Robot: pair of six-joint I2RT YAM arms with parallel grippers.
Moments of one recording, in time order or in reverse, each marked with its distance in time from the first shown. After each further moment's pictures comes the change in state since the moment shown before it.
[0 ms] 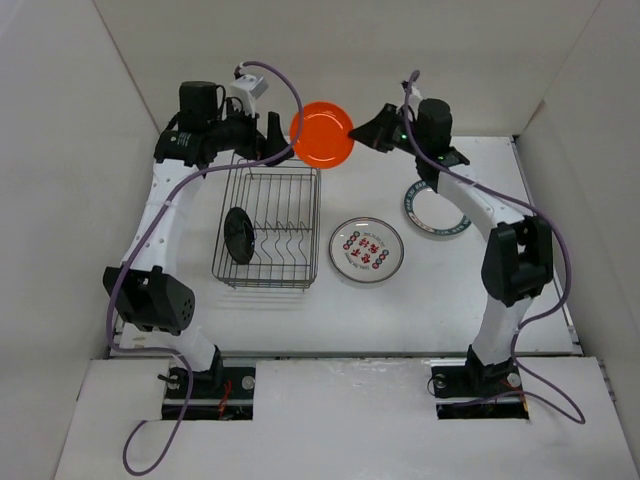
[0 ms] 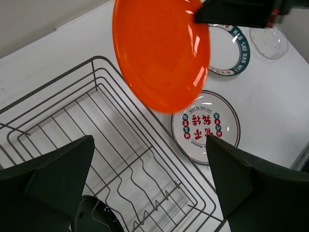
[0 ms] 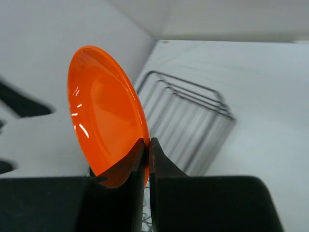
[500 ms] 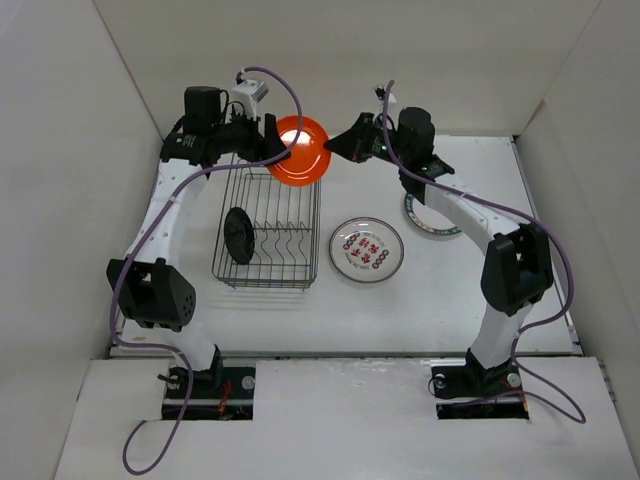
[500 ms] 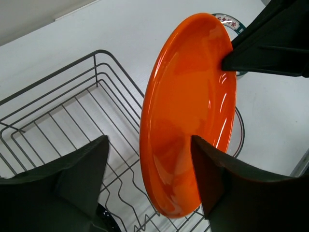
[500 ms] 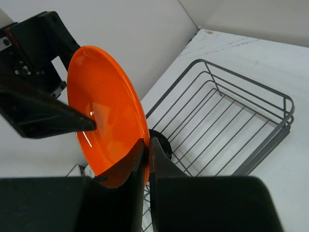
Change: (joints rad) left arm -0.010 0.034 -0.050 0.056 -0.018 -0.019; right arm 0.171 -0.088 -0.063 0.101 -0.052 -0.069
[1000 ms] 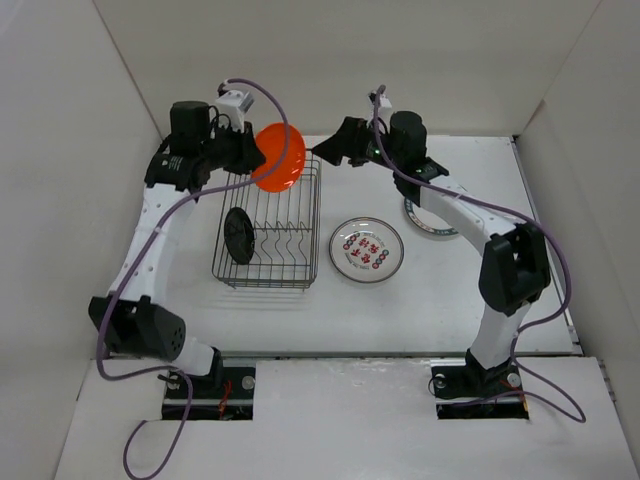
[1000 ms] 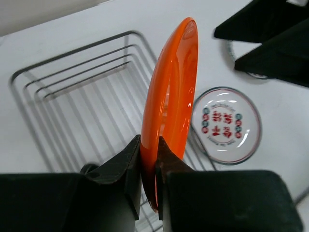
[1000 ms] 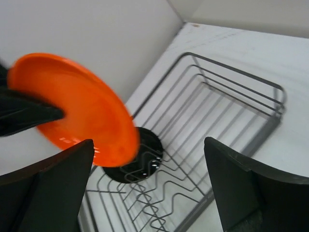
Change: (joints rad) left arm -0.002 -0.158 -0.128 0.007 -0.129 -0.043; right arm 0.031 0.009 -0.002 -0.028 0.067 -0.024
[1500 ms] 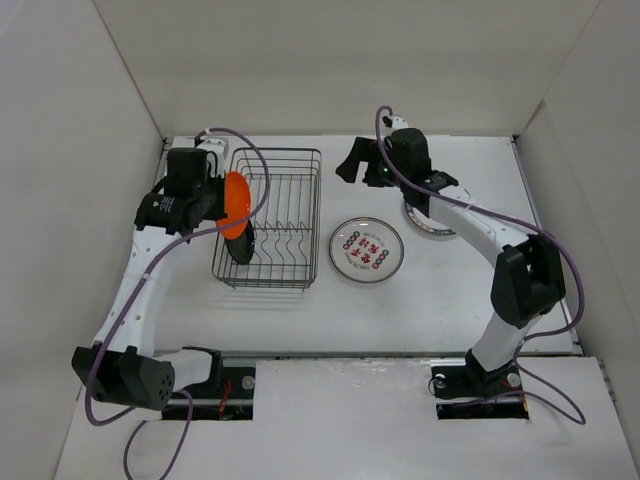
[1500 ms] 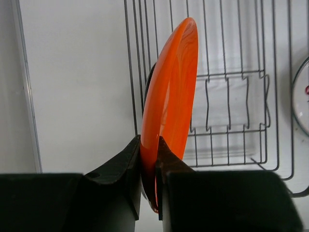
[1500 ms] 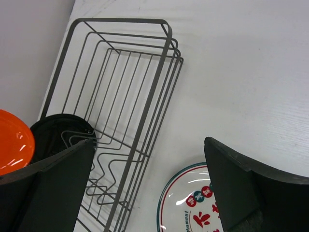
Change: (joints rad) left arm -0.011 -0.303 -0.299 -0.196 -0.570 0.000; right arm 0.001 -0.105 -0.129 -0.307 0.353 -0.092
